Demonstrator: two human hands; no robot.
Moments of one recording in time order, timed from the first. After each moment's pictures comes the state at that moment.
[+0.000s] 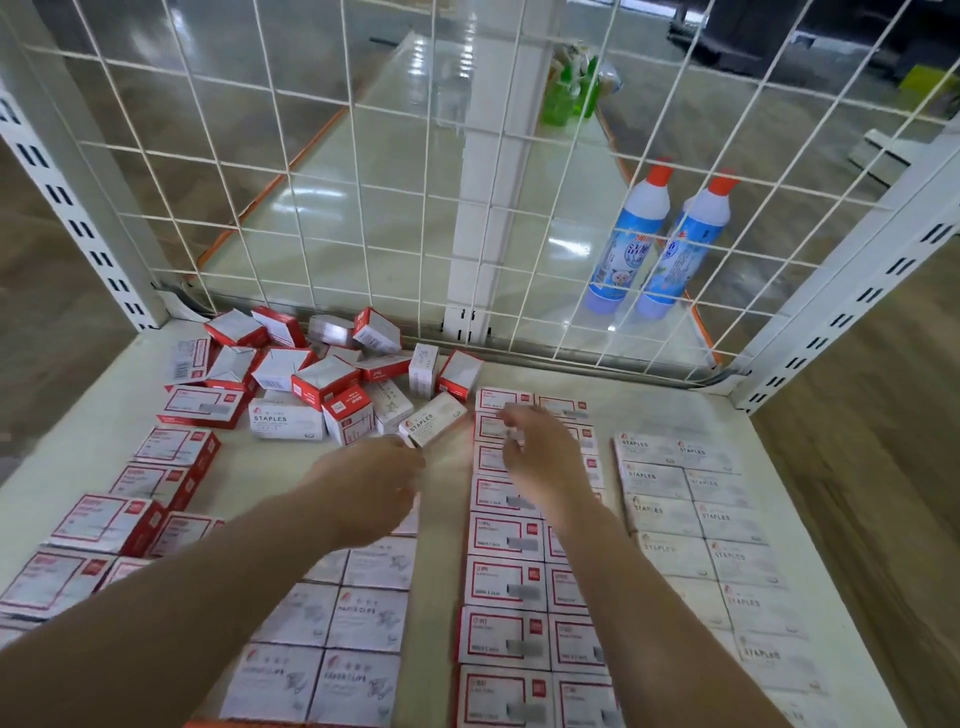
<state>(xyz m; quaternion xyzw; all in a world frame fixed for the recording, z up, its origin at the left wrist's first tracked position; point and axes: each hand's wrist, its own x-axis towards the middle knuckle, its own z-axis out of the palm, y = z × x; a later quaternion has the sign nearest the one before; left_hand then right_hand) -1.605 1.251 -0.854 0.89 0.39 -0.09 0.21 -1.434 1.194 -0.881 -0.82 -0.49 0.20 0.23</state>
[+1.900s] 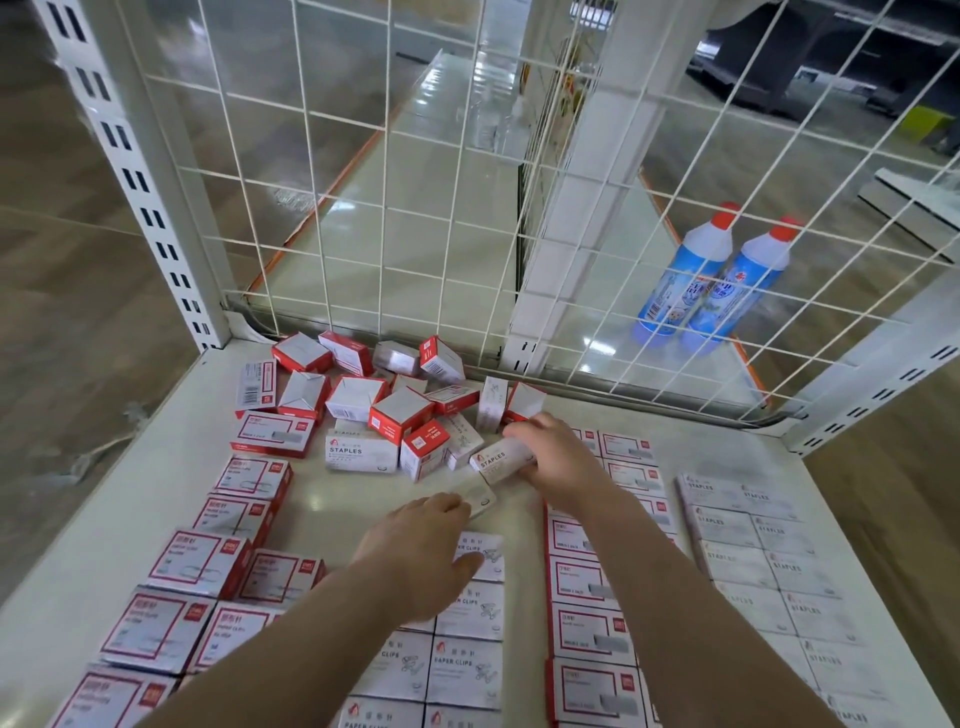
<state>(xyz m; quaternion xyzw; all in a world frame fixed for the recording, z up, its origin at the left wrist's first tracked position) -1.640 1.257 -0.876 0.88 0.38 -0.09 0.26 -1.454 1.251 -0.883 -0.77 -0.61 0.18 0.09</state>
